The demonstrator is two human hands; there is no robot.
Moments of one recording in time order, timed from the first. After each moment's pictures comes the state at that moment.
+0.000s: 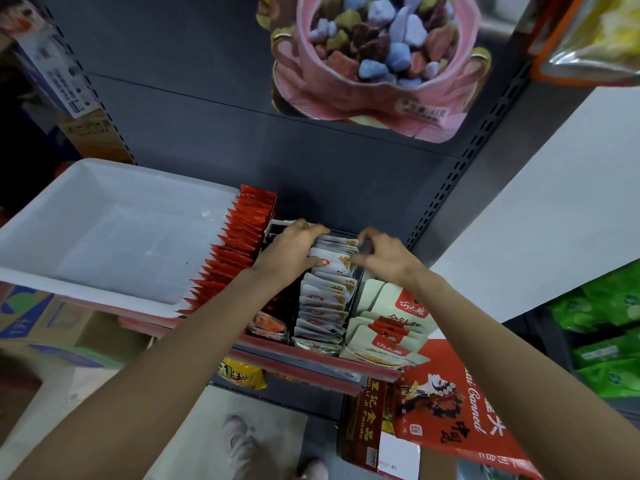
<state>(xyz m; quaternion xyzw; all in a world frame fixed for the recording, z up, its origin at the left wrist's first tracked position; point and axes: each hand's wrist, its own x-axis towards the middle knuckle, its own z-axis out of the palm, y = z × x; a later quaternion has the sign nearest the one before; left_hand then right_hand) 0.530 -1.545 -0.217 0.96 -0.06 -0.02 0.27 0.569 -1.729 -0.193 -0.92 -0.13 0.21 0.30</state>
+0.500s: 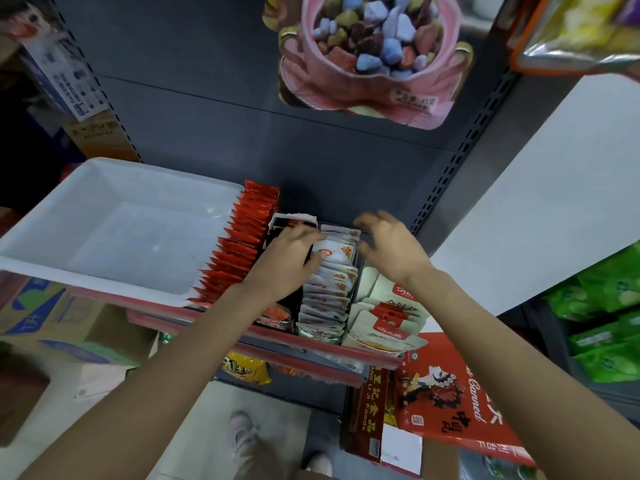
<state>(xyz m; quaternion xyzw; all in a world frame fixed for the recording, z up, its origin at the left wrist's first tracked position) 0.487 -1.546 -0.205 0.96 -0.08 0.03 0.27 0.543 -1.727 -0.173 -0.96 -0.22 0.04 0.16</state>
